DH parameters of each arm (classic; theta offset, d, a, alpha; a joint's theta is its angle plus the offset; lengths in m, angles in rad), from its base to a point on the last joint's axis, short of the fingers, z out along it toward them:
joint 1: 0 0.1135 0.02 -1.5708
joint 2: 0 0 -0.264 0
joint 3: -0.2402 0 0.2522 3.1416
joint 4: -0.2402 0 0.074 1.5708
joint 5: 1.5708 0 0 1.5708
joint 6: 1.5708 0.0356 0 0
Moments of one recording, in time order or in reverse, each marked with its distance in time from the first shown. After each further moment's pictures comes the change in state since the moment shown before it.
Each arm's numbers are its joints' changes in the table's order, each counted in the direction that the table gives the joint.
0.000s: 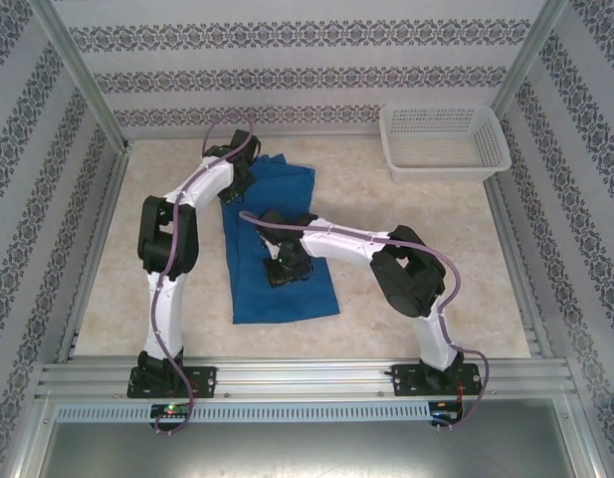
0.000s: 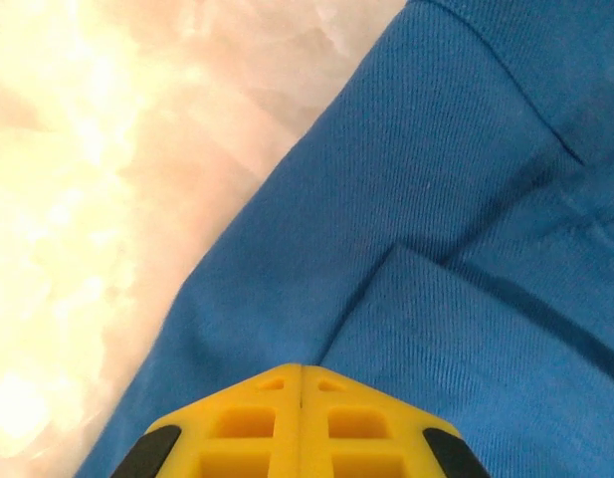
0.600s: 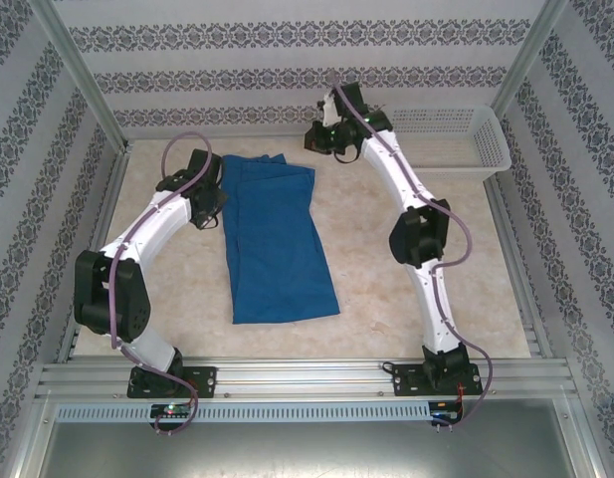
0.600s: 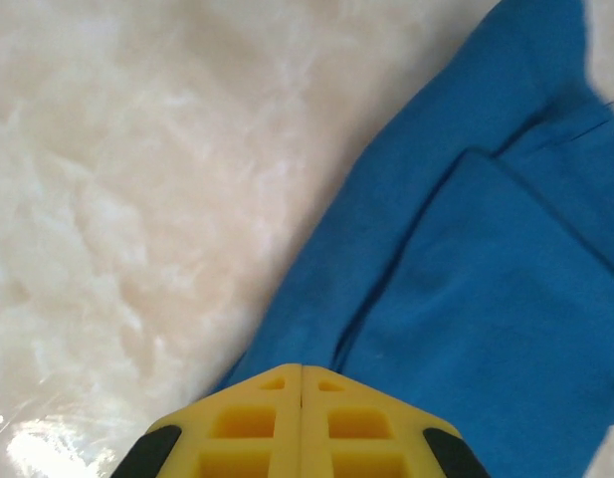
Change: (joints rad) left arm 0.039 -0.568 0.571 0.133 0.111 -0.052; right arm -0.525 0.416 -0.999 -0.075 -0.240 -0.016
